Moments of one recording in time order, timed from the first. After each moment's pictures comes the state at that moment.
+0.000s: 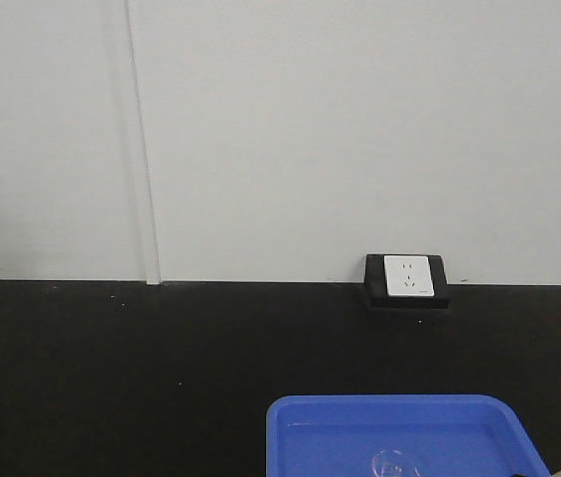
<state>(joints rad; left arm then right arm) -0.01 -0.02 0.03 0.06 0.37 0.02 0.17 1.34 -0.22 -0.25 -0.65 0.03</state>
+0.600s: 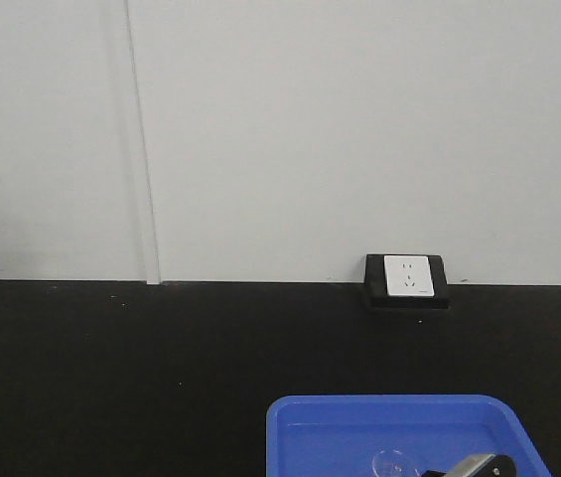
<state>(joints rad) -0.01 -0.02 0.03 0.06 0.37 0.02 0.17 1.85 -0.43 -0.44 -0.93 0.06</state>
